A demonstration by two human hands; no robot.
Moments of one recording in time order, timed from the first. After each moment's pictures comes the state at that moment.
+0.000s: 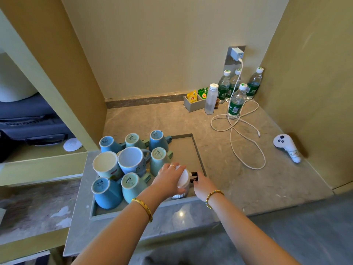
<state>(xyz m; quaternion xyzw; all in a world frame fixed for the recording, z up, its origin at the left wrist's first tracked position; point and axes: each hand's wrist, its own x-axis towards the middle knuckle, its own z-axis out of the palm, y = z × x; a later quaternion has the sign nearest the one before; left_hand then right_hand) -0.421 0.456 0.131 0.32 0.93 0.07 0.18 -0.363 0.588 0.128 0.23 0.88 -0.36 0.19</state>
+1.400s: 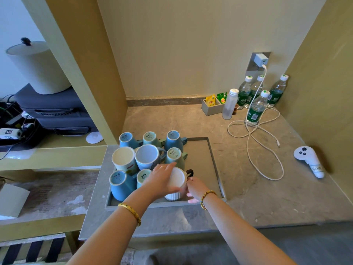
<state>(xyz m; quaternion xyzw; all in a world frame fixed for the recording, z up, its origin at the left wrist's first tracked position) -0.420 0.393 0.140 0.20 0.94 0.20 0.18 -0.388 0.539 0.126 0.24 0.78 -0.52 0.25</state>
